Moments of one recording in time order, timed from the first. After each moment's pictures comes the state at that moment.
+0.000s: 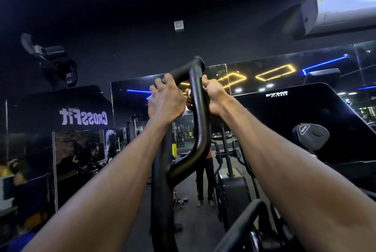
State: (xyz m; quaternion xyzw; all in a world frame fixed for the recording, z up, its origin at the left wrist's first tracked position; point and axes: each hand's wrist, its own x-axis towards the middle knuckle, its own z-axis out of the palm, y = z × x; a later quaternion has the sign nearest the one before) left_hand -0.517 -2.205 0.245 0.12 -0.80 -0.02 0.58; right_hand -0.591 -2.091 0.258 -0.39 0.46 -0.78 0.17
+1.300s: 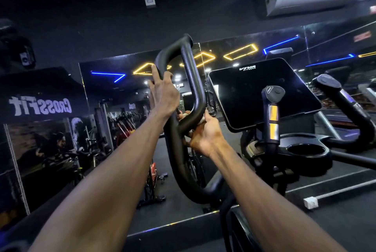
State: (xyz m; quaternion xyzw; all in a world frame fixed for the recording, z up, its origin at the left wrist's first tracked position) left_hand -0.474 -2.209 0.184 0.04 -0.84 -0.12 0.53; right_hand -0.480 -2.098 0.080 -0.22 0.33 -0.89 0.22
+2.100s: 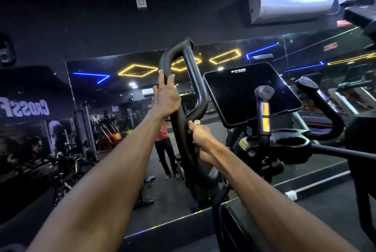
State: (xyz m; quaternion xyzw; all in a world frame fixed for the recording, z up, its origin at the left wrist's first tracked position) left_hand -0.442 -2.227 0.174 -0.04 -0.89 -0.15 0.43; right_hand -0.410 -2.120 0.068 -0.15 0.58 -0.80 0.03
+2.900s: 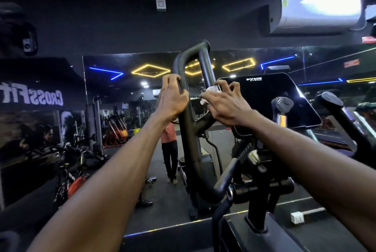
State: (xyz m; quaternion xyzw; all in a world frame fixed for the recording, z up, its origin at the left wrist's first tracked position) left_hand -0.438 -2.239 0.174 -0.08 -0.82 -0.26 0.50; right_hand -0.493 -2.055 0.144 -0.32 0.82 0.03 -0.48
